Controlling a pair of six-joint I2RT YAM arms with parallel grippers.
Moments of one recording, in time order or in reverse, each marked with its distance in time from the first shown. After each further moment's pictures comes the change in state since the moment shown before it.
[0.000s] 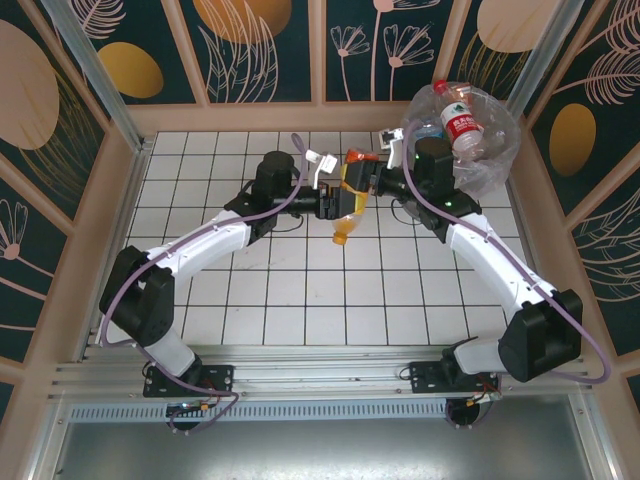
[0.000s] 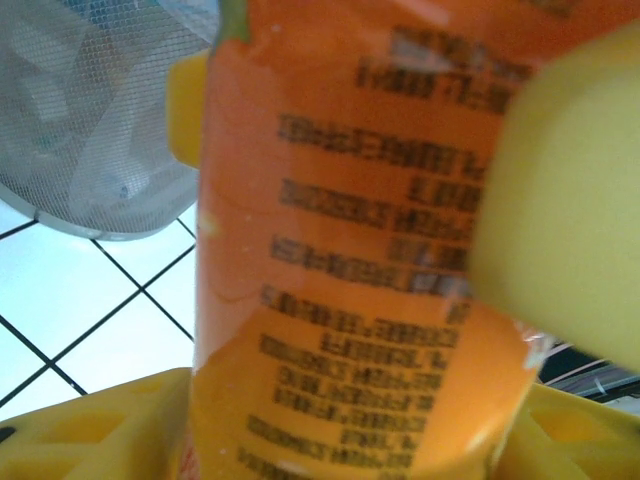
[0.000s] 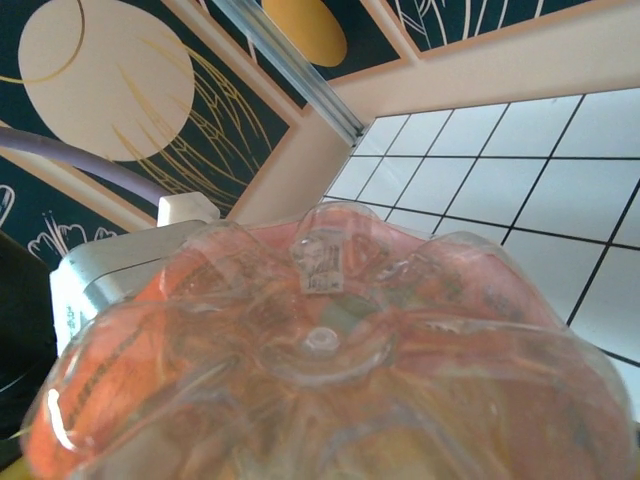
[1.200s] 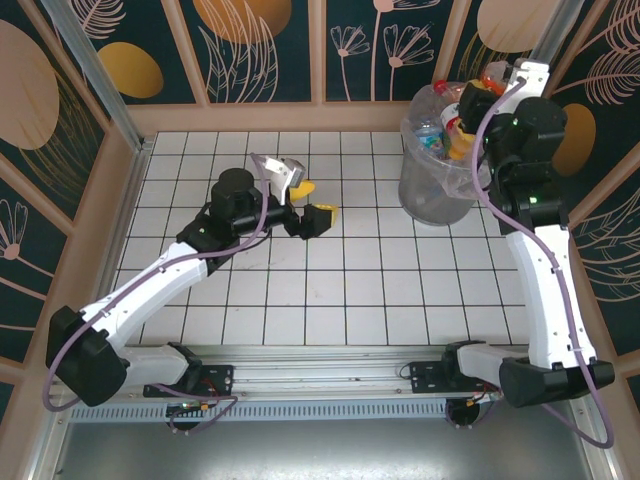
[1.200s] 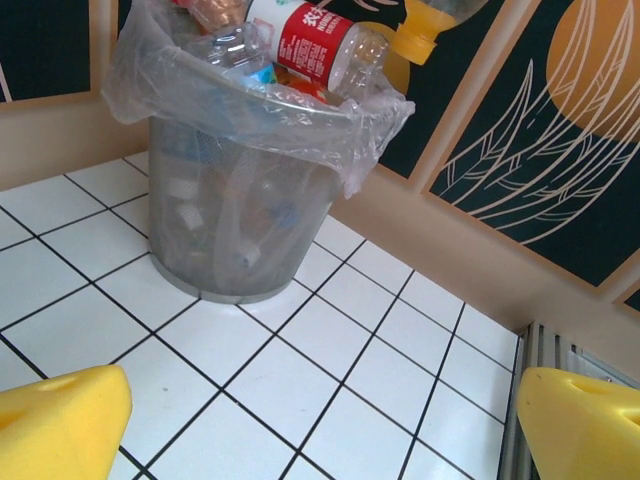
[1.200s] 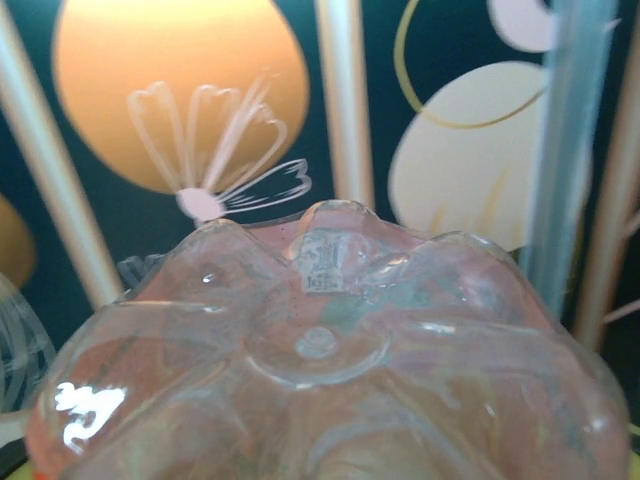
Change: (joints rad) left arm 0.001 -0.388 -0.197 -0.113 -0.255 0.350; right arm -0.246 -0.139 0.435 -0.270 0.845 -0.460
